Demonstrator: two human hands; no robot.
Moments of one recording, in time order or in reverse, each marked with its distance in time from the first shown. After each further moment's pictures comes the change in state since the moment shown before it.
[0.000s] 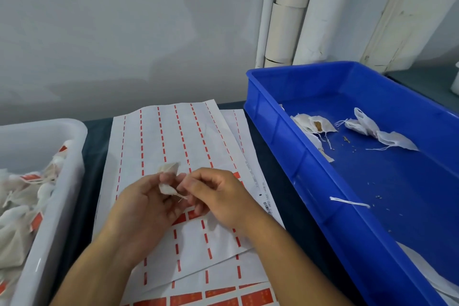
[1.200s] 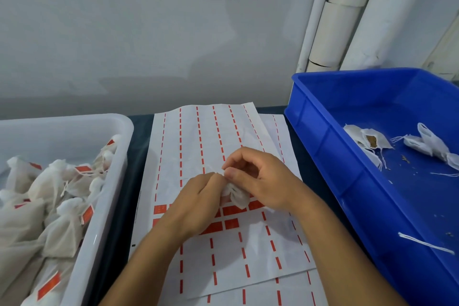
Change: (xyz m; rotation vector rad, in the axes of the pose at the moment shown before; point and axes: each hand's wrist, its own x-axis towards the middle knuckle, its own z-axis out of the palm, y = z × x) left_hand 0.021 0.006 0.009 0.977 0.021 0.313; right_hand 0.045 -0.011 -0.032 -0.330 -0.122 -0.182
